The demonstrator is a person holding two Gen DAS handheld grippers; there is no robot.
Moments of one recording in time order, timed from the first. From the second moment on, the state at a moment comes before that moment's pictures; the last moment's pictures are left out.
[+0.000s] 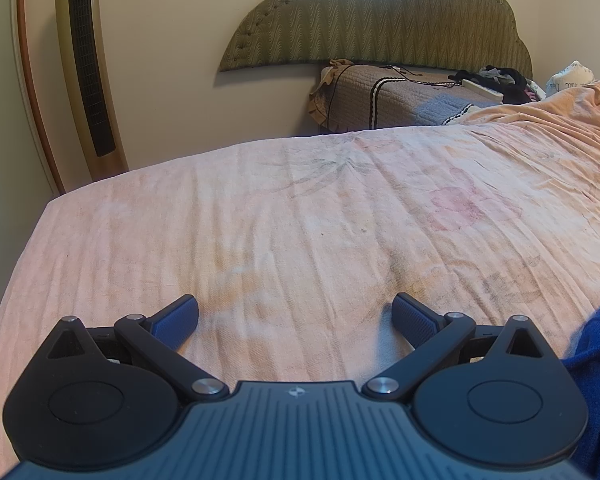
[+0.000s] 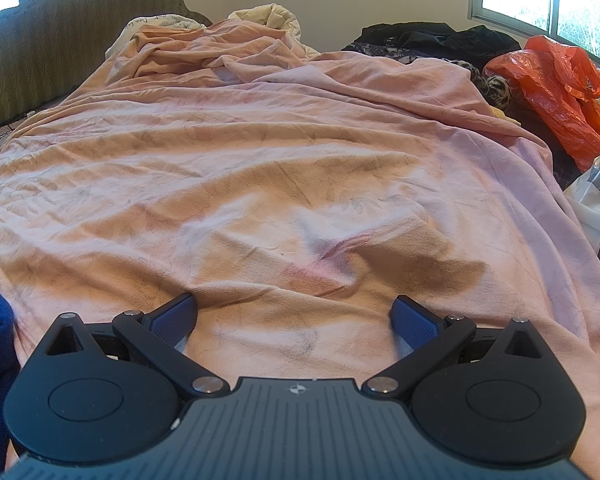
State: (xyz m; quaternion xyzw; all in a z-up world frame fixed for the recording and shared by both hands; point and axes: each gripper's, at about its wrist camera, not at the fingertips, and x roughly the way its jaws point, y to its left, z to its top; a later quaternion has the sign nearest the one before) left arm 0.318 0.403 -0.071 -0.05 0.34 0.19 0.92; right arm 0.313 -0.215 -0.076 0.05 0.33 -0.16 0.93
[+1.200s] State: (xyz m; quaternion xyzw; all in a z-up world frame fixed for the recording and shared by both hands) left arm 0.318 0.403 -0.070 -0.05 0.34 0.19 0.92; right arm 0.312 -0.216 -0.075 0.05 0.33 -0.16 0.93
